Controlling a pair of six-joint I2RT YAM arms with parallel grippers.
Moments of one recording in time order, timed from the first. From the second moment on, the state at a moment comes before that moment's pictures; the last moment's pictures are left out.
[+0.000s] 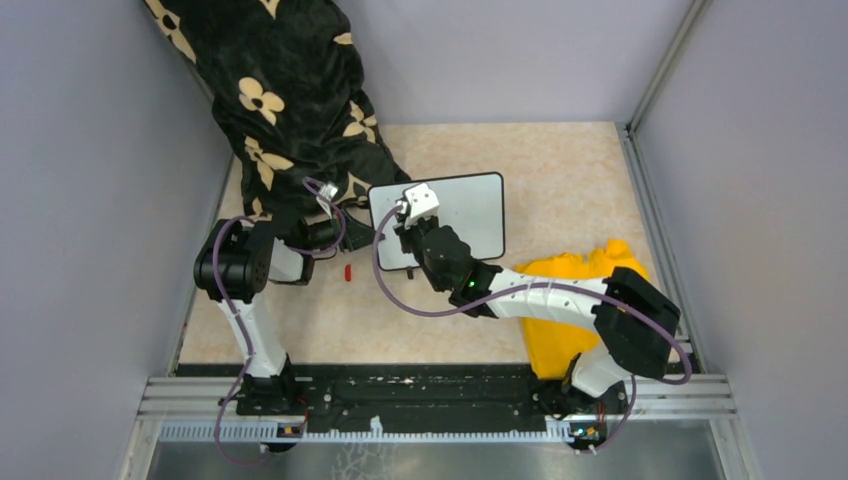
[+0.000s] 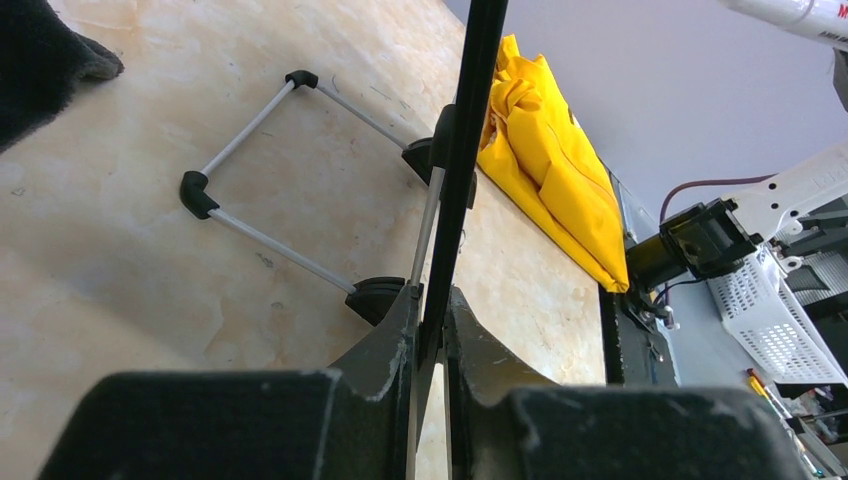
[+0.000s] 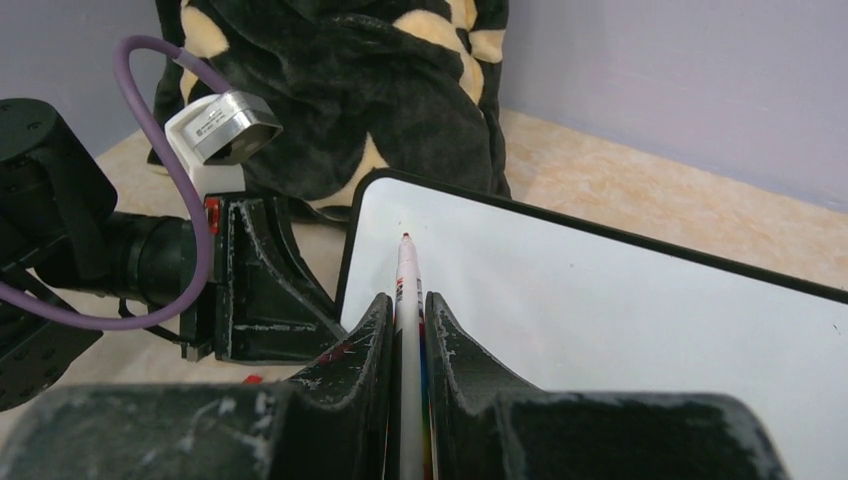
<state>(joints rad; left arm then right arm) -0.09 1.96 0.63 1.39 1.16 -0.74 1.08 1.50 0.91 0.58 0.59 -0.02</state>
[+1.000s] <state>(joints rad) -0.09 1.96 0.63 1.39 1.16 -0.71 1.04 1.56 0.95 0.53 0.58 0.02</state>
